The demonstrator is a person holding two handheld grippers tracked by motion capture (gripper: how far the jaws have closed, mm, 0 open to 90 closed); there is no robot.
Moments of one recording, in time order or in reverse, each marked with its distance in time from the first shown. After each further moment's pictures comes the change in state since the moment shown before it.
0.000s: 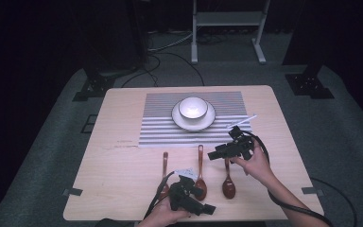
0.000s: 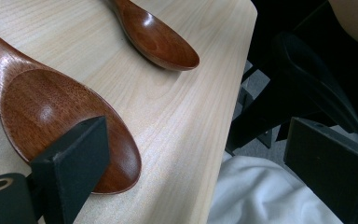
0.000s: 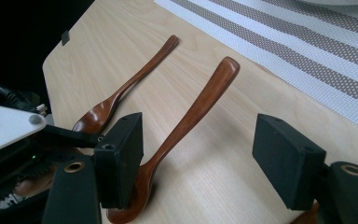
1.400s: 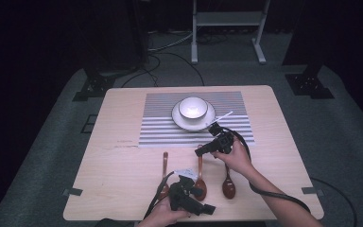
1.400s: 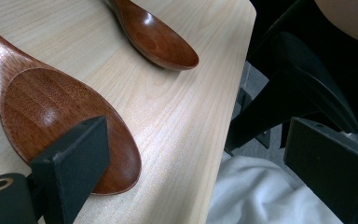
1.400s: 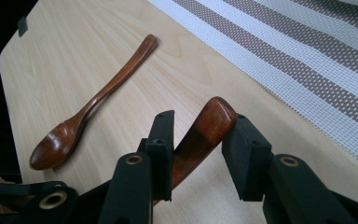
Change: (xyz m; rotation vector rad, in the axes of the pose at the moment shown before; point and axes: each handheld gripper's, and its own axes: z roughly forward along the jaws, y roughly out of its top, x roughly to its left) left arm 0.001 0.000 0.000 -0.002 -0.004 -0.002; right arm -0.003 0.031 0.055 0.114 -0.059 0.024
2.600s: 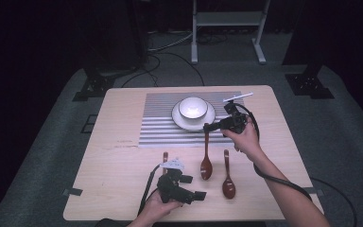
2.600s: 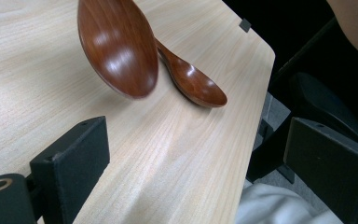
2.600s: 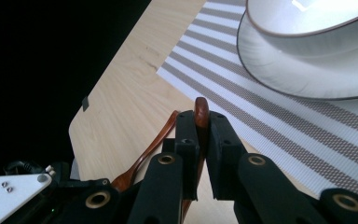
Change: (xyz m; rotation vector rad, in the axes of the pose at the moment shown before) left arm 0.007 0.006 -0.036 -0.141 0.106 -0.008; right arm -0.018 0.031 -0.065 -0.191 0.127 0.141
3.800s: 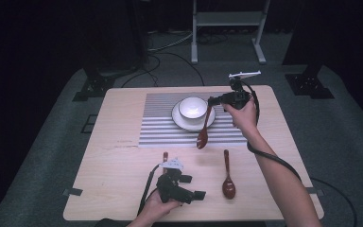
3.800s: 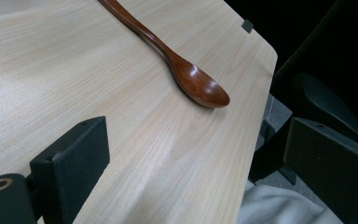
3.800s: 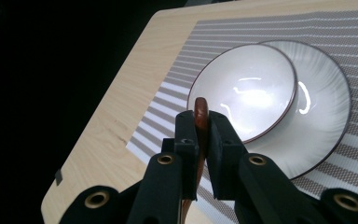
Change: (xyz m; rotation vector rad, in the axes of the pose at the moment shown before) left arm 0.001 0.000 -0.001 -0.003 0.007 0.001; right arm -0.012 0.063 -0.022 -0.176 -0.139 0.093
